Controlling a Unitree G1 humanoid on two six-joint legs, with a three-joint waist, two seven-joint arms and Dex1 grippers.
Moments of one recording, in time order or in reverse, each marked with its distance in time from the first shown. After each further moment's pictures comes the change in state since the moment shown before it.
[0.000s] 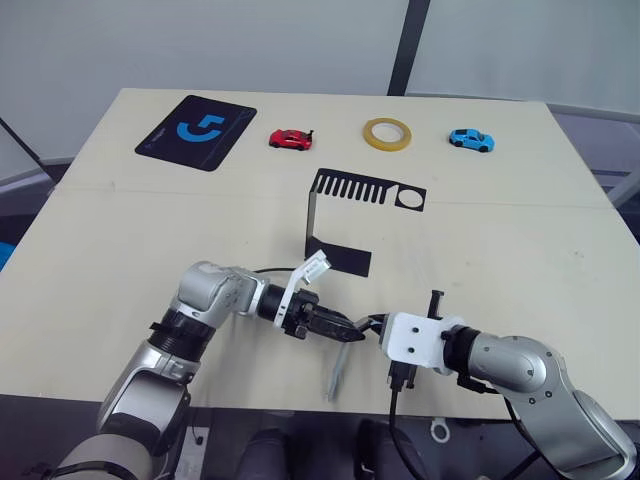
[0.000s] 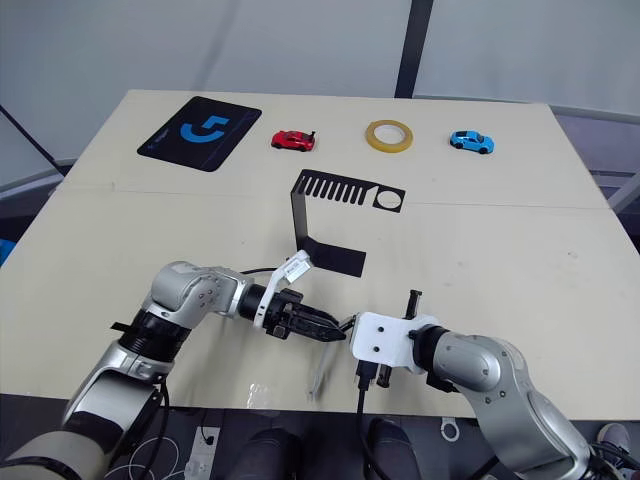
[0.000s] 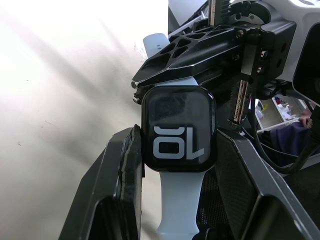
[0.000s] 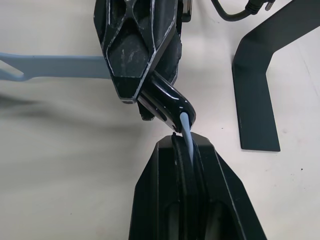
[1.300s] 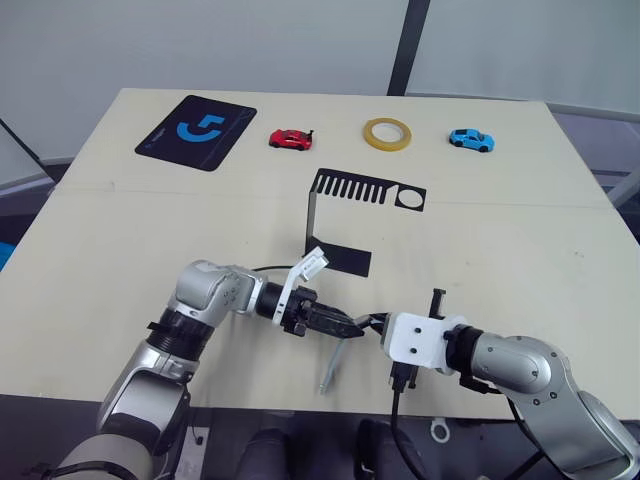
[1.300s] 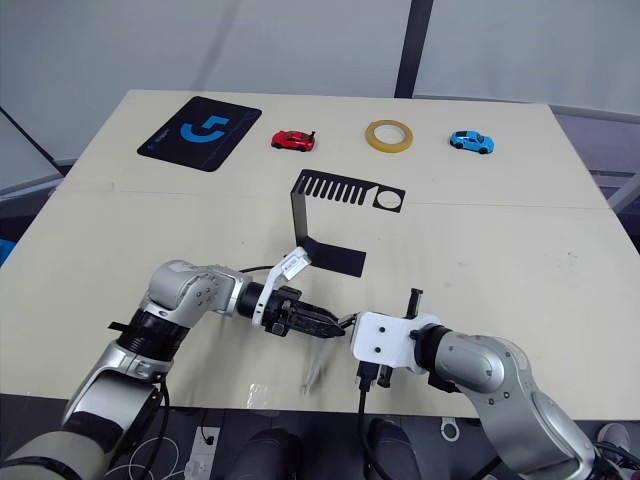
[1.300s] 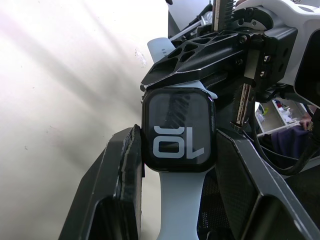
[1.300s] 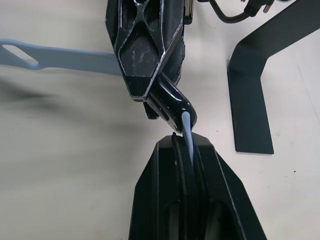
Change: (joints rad) left arm 0.000 -0.002 0.020 0.000 0.000 0.000 0.001; right arm -0.002 -0.018 -0.006 -0.018 0.010 -0.003 -0.009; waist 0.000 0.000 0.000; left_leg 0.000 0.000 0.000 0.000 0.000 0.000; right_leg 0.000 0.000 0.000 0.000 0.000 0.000
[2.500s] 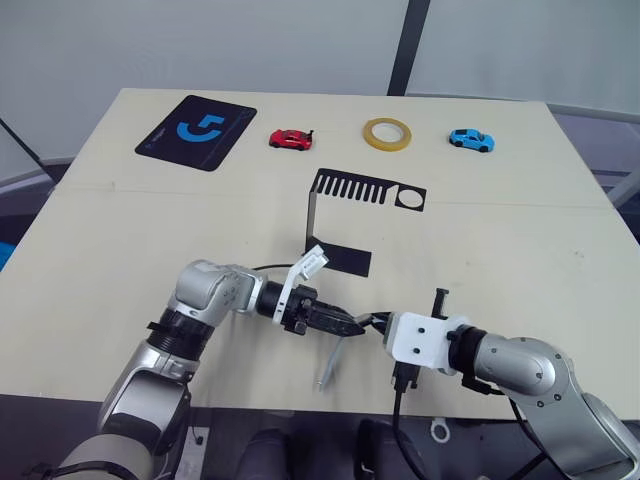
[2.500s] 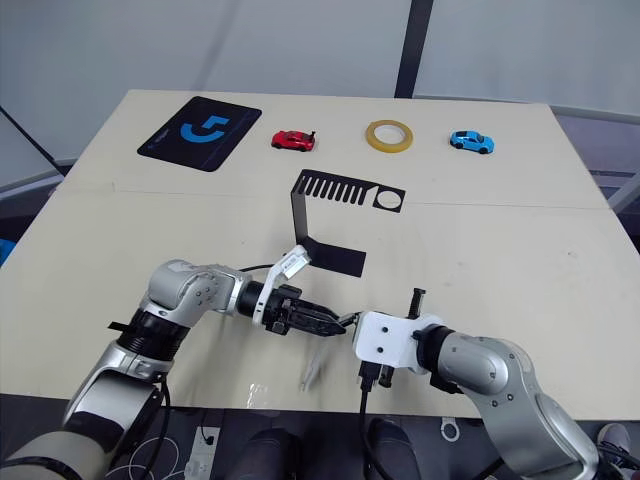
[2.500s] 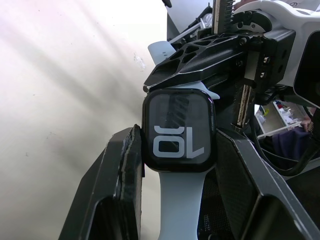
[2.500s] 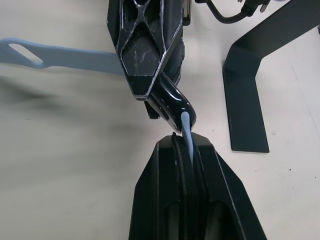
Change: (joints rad) left arm 0.000 -0.003 0.003 0.000 0.000 -0.010 0.000; right arm 0.016 -0.008 -0.019 -0.009 0.010 -0.007 -0.010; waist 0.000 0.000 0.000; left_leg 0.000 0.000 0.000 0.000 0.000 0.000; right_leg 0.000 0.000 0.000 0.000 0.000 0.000
